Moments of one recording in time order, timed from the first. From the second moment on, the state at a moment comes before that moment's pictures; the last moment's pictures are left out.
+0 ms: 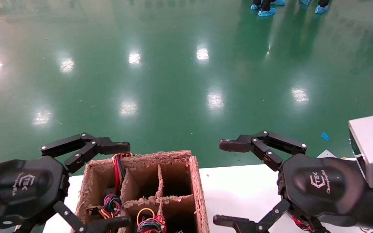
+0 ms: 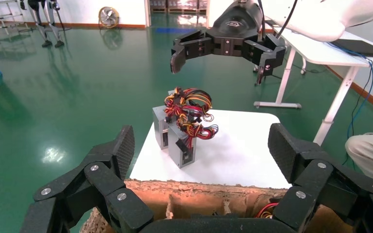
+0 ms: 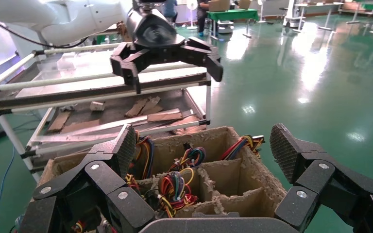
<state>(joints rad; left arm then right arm) -1.09 0.59 0.34 -1.28 0.69 1.47 -0.15 1.07 -0.61 -0.28 1.28 -0.73 -1.50 0.18</state>
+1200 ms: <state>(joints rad) -1.09 0.59 0.34 -1.28 0.69 1.47 -0.15 1.16 -0.93 -0.53 1.07 -1.05 -1.48 0.18</state>
